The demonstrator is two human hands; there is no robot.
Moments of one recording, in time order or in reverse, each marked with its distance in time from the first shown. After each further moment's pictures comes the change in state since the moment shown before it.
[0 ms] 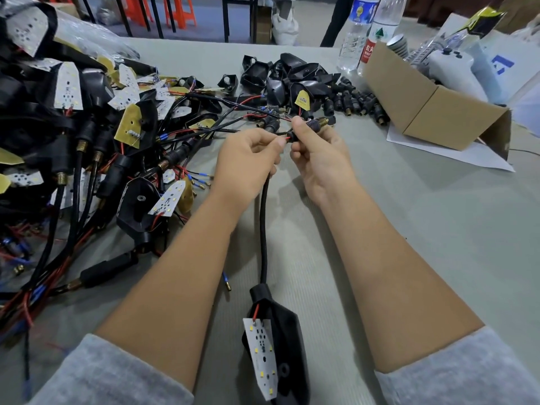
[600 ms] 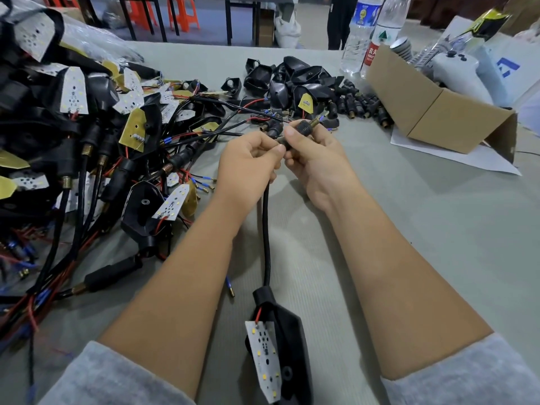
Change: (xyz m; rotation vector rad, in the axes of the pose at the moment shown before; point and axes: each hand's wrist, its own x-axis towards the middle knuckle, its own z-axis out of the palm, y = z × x) left_hand -0.003 0.003 -0.001 -0.032 0.007 -0.041; right_hand -0.002 0.001 0.000 -0.127 -0.184 -0.007
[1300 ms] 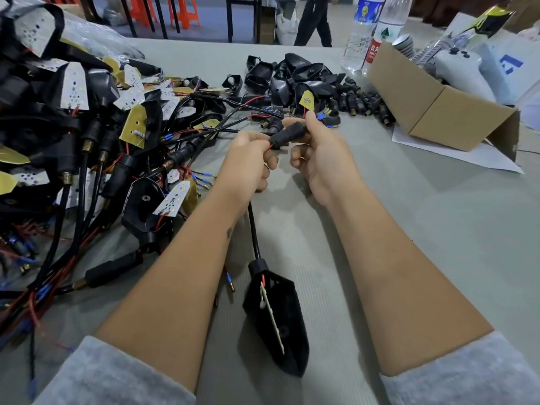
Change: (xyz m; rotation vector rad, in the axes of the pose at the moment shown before) left_hand 0.012 0.000 -0.001 -0.188 -0.010 -0.314; right_hand 0.006 -0.004 0.000 -0.080 0.077 0.058
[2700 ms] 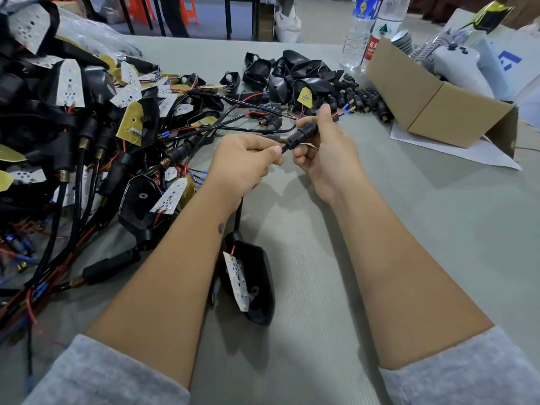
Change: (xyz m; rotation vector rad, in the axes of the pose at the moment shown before) left_hand -0.001 -0.006 -0.011 0.195 -0.060 0.161; right_hand -0.002 -0.002 -0.007 0.063 0.046 -0.030
